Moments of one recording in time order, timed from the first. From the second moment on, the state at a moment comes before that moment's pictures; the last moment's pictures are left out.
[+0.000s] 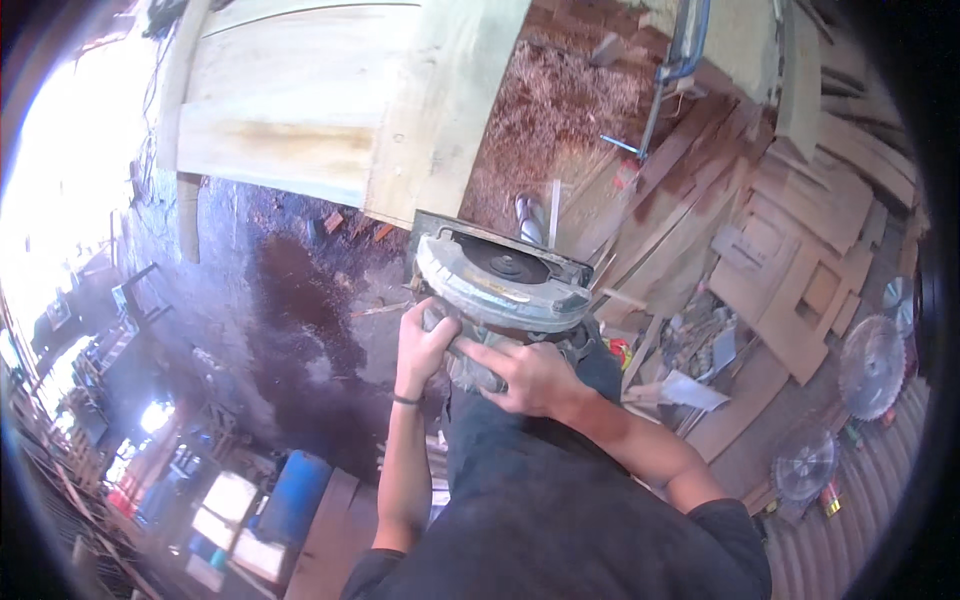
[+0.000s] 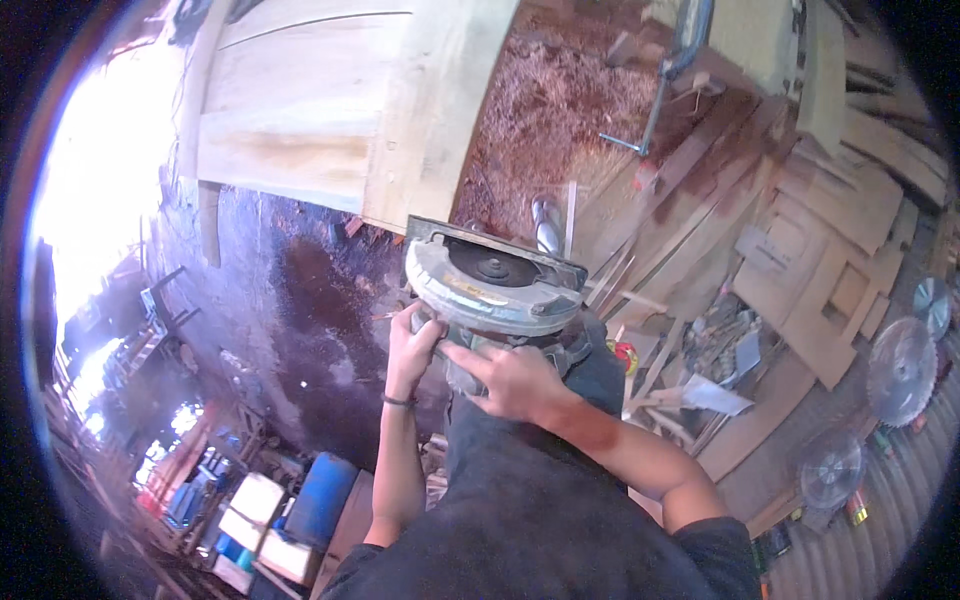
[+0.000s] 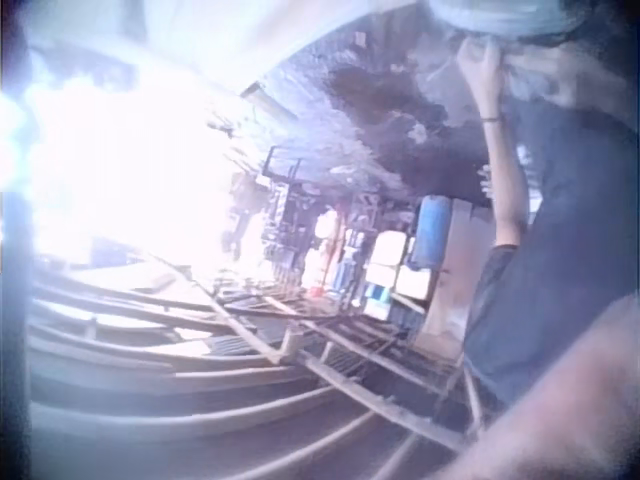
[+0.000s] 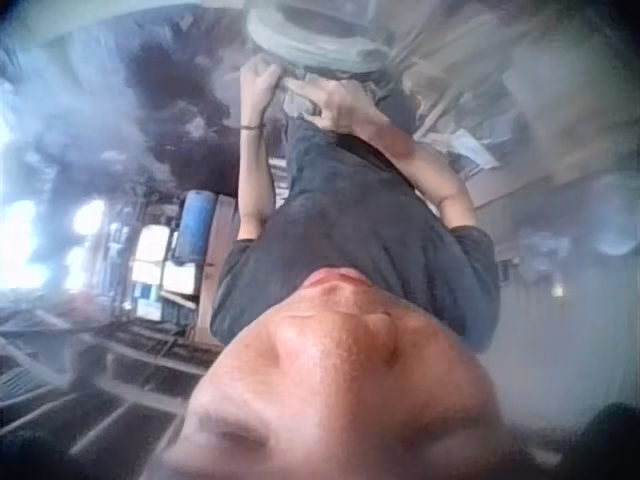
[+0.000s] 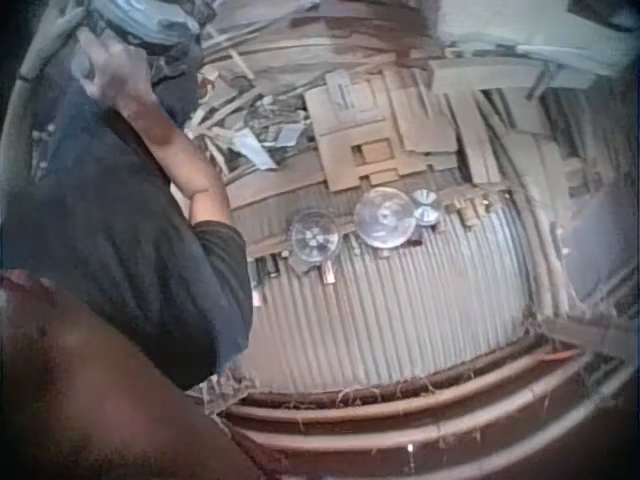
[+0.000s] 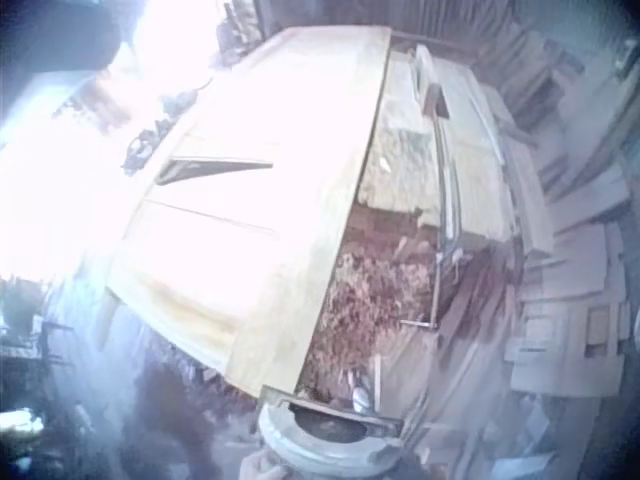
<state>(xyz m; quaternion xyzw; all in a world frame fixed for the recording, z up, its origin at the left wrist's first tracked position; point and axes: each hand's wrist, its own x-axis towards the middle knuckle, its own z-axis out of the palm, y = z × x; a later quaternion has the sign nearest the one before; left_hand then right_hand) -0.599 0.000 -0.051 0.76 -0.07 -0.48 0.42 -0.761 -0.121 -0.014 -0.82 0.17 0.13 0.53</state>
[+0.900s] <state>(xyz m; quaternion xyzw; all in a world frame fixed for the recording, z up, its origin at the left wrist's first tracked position) -0.600 -0.003 -0.041 0.76 -0.01 -0.54 0.37 -0.766 -0.130 -0.012 -0.78 0.18 0.13 0.58</state>
